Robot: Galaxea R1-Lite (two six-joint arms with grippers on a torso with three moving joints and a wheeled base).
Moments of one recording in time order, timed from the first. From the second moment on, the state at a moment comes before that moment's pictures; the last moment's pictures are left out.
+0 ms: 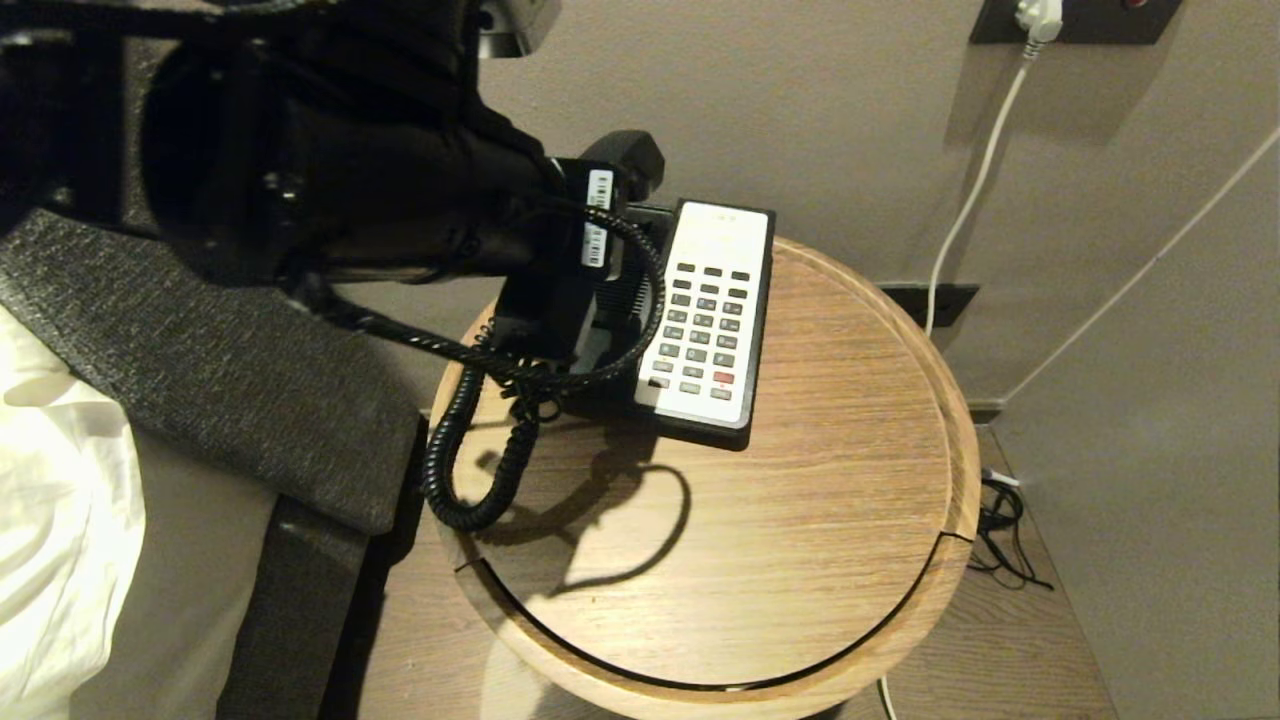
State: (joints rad) left arm -0.86 1.68 -1.72 0.38 0.50 -0.16; right arm 0.82 0.66 -1.22 0.65 -0.27 0.76
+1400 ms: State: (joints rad) left arm -0.83 1.84 -1.84 0.39 0.53 -0.17; right arm 0.84 0.64 -1.19 0.65 -0.26 0.76
